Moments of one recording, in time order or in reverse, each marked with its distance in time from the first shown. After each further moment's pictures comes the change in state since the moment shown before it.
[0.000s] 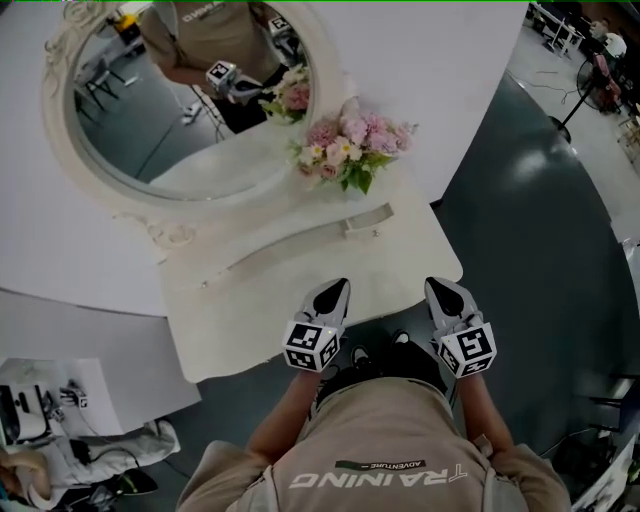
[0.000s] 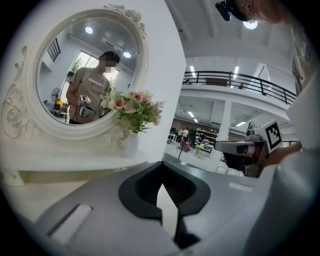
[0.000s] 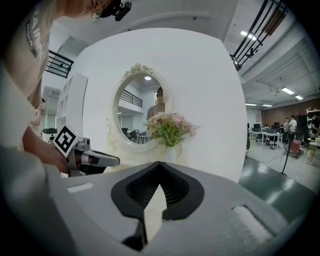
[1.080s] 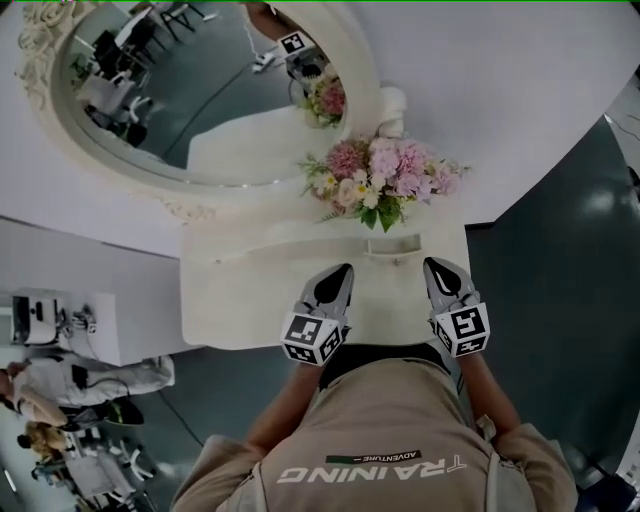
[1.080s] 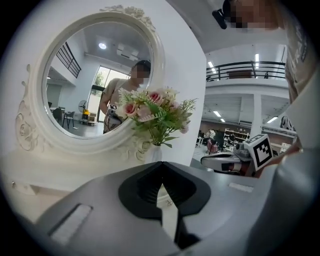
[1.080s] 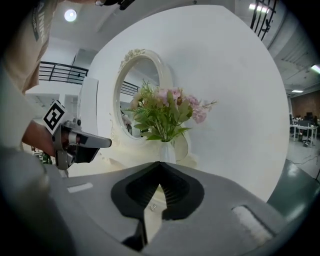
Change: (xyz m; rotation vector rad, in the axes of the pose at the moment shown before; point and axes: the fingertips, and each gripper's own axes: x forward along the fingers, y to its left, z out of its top) left arm 0.068 0.051 0.056 -0.029 -0.046 0.324; right arm 0.159 -0.074 -0.006 -0.032 0.055 0.314
